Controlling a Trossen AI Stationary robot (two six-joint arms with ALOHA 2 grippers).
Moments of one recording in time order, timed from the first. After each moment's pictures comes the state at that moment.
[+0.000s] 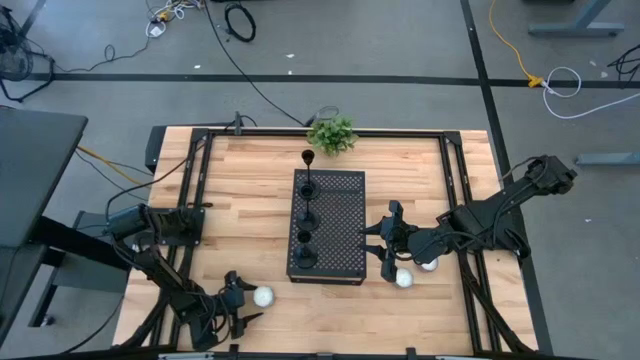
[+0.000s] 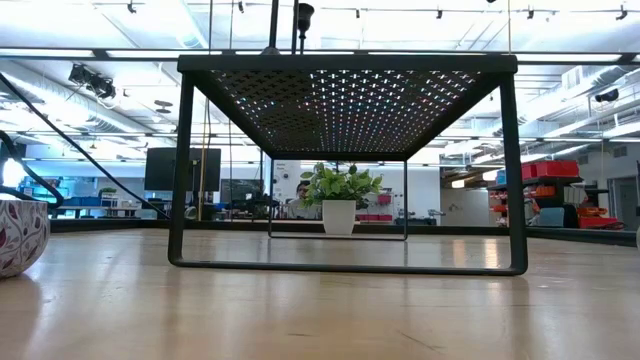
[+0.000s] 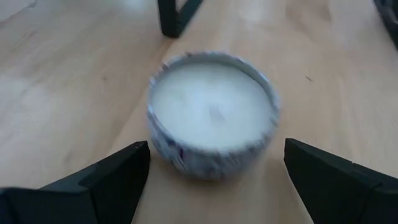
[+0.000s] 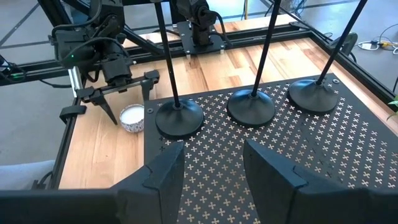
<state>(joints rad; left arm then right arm) -1.12 1.86 0.73 -0.02 -0.94 -1.25 0.51 1.28 1.10 -0.40 0.56 0.41</state>
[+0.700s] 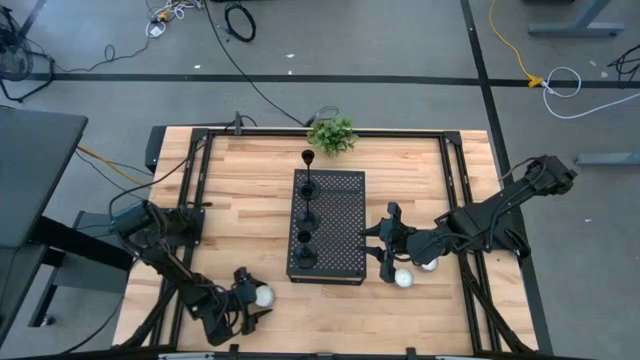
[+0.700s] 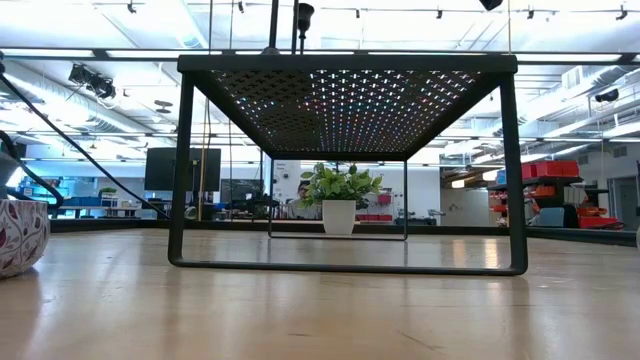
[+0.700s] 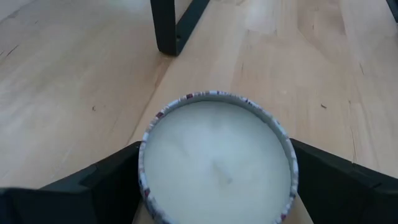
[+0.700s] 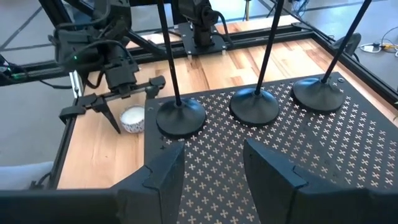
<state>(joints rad) -1.01 1.86 0.73 0.05 -0.85 -1.14 0.51 1.28 1.05 -0.33 0.56 0.40</state>
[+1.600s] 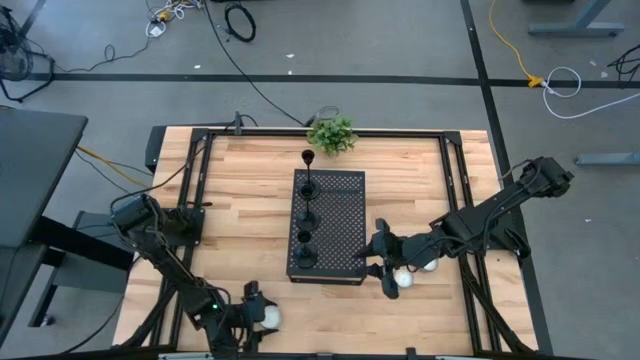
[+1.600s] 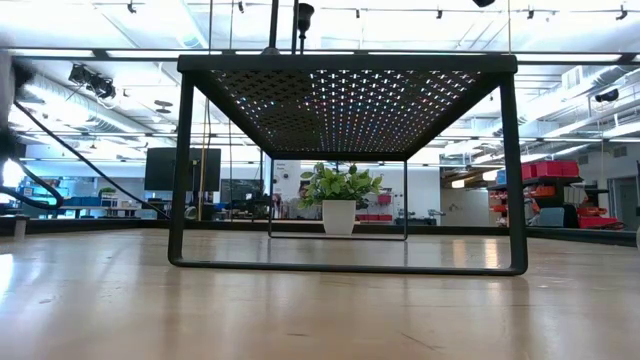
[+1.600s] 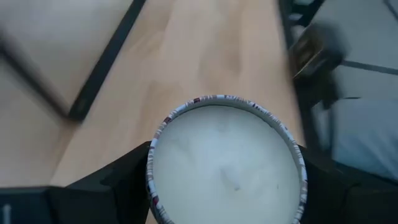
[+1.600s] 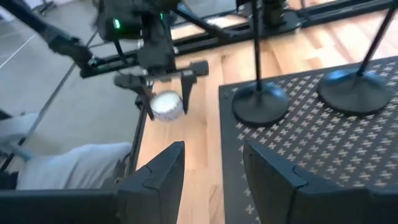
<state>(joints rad) -0.98 1.80 0.93 0.02 -0.73 -0.87 0.51 1.33 1.05 -0.22 0.30 0.46</state>
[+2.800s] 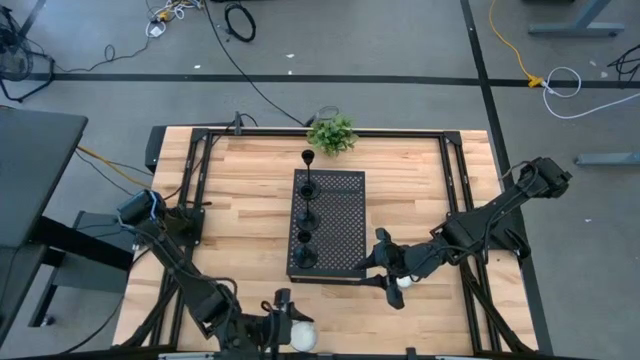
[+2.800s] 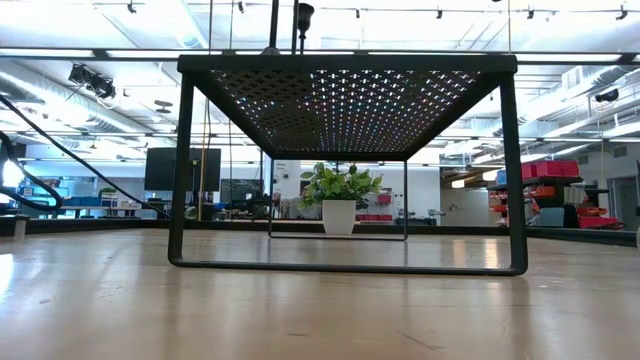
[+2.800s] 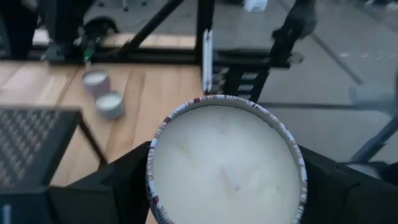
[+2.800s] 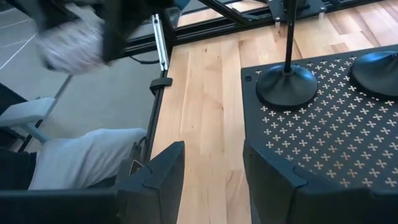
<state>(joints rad) -0.83 1.80 1.51 -0.19 -0.65 -0.45 0.57 1.34 1.05 -0.23 0.28 0.49</state>
